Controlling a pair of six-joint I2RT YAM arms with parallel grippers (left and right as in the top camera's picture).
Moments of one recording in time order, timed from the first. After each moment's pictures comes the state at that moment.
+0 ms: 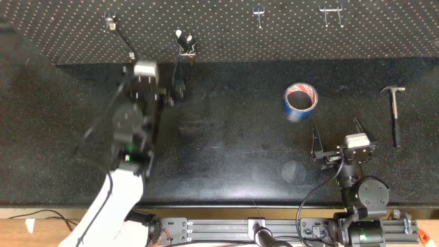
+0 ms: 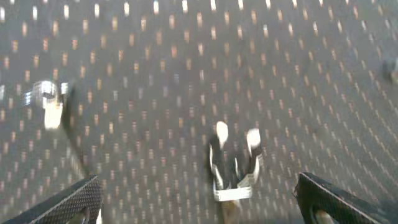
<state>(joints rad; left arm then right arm) -0.18 1.11 0.43 0.63 -0.08 0.01 0.04 0.01 0.01 -0.06 -0.11 -0.08</state>
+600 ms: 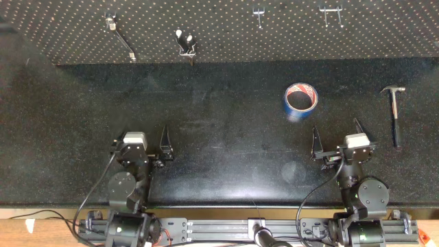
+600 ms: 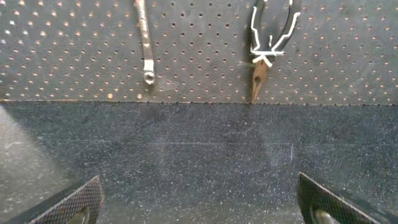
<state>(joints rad) -0.07 0.13 0.01 -0.07 -0.07 -0.05 0.04 0.01 0.01 -0.06 -0.11 -0.08</state>
